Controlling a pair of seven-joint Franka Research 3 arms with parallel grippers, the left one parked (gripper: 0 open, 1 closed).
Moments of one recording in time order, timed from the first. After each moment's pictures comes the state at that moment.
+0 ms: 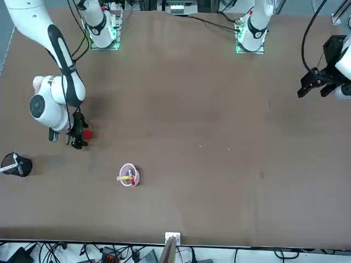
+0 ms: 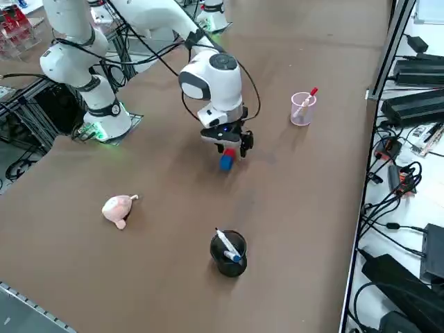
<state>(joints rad) -0.05 0.40 0.01 -2.10 0.05 2.47 1.41</state>
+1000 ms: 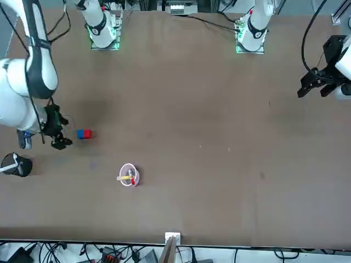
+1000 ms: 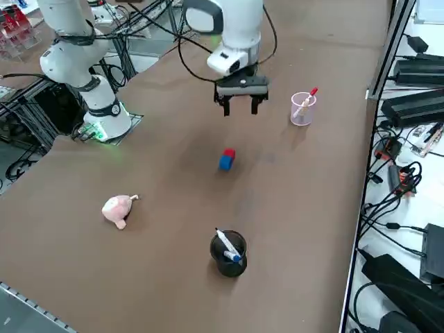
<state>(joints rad) -0.05 0.27 0.01 -1.74 0.04 1.94 1.03</state>
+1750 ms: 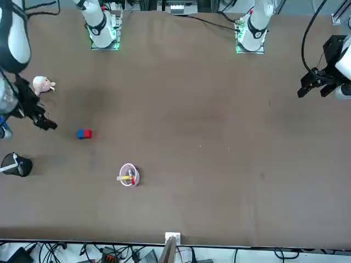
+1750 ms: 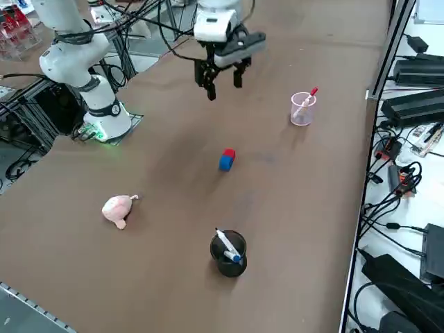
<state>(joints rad) -0.10 0.12 0.00 -1.72 0.04 1.78 0.44</state>
